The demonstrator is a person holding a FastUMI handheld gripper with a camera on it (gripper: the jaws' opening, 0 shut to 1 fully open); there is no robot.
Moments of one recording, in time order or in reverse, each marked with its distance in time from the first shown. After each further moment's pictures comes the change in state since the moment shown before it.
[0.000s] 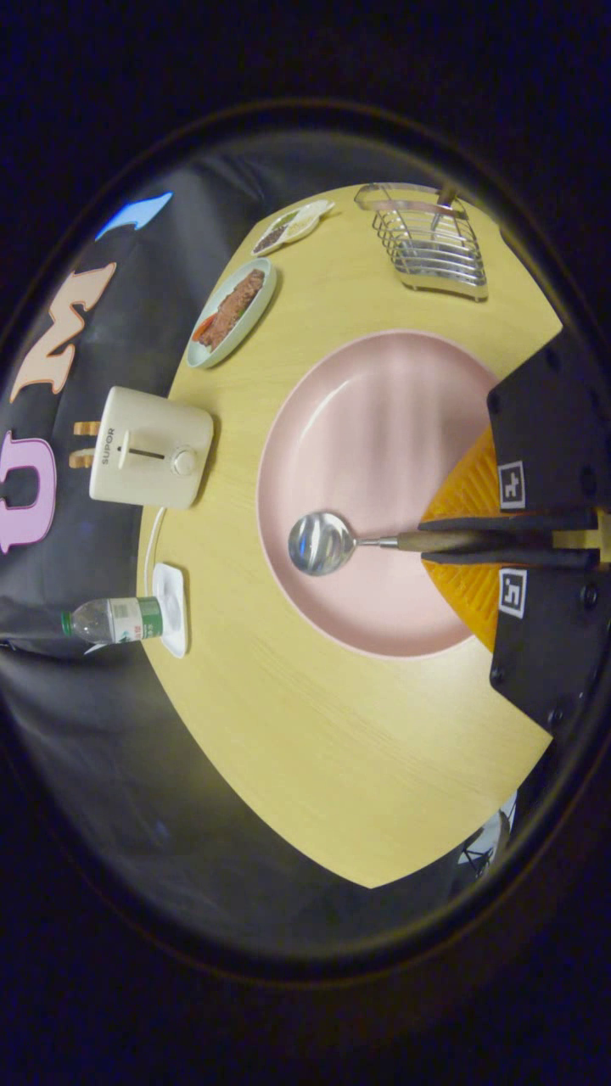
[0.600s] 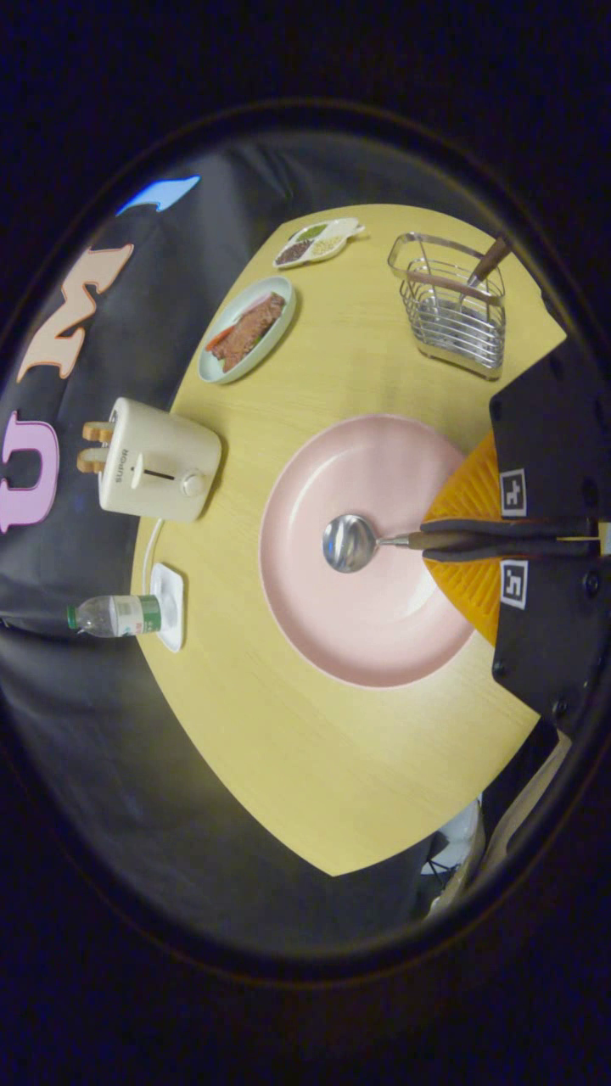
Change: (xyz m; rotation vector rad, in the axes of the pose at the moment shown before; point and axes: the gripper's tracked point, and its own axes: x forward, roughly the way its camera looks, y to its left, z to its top) arm -0.043 -0.052 -0.006 -0.097 0.067 0.022
